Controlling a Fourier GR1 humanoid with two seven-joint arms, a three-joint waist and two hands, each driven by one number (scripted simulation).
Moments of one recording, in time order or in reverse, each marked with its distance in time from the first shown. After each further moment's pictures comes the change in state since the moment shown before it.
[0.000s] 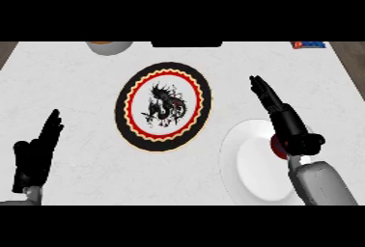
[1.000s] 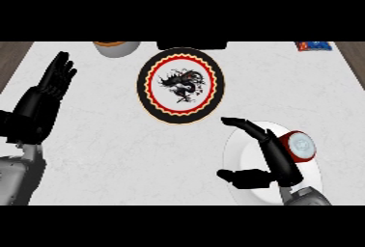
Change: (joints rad) left arm -0.281 0.015 0.007 -0.155 0.069 -0.140 0.028; right arm 0.138 -0.031 0.191 -0.164 0.265 -0.087 -0.008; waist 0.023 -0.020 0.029
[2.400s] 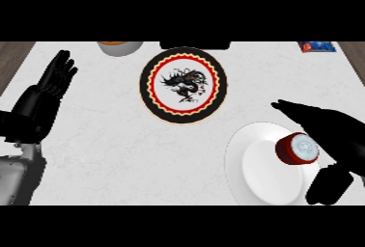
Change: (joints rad) left arm -0.006 -0.027 0.031 -0.017 -0.021 -0.049 0.015; right arm -0.258 -0.454 -0.050 -0.371 -0.042 0.708 1.044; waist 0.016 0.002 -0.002
